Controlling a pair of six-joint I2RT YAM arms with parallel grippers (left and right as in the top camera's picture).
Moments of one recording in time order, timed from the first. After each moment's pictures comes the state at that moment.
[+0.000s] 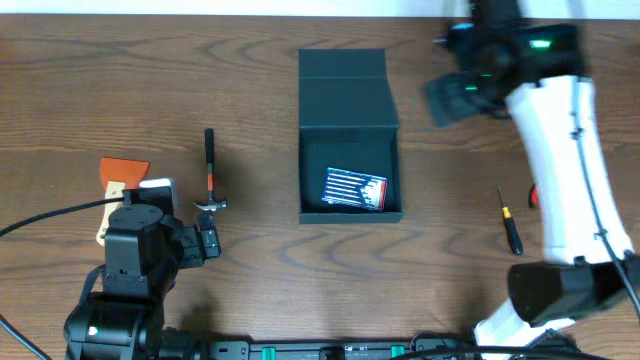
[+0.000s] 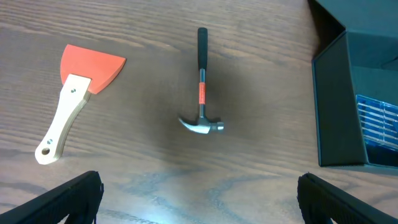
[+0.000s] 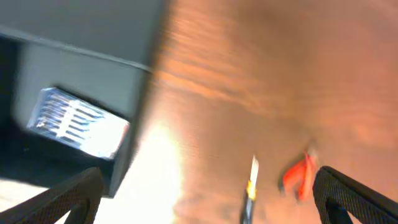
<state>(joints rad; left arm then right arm) -0.12 0.65 0.77 -0.92 -0.09 -0.20 0.11 1.79 2.03 -1.47 0.08 -0.07</state>
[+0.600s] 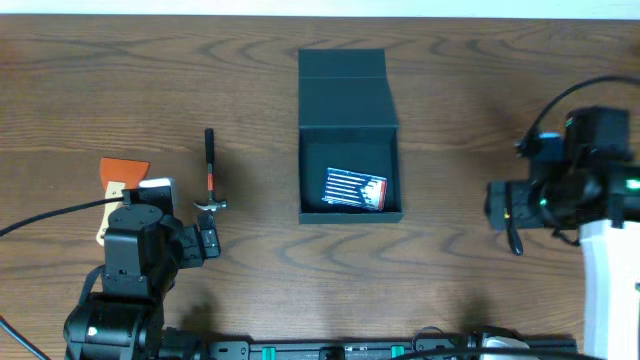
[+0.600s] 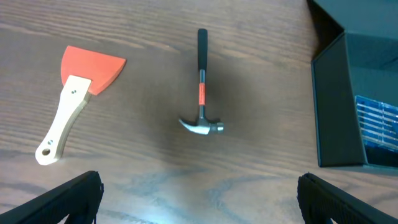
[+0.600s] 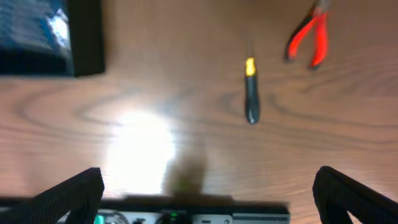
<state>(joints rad) -0.12 0.65 0.77 -0.92 -0.09 -0.20 -0.16 1.23 1.31 -1.41 -0.02 -0.17</state>
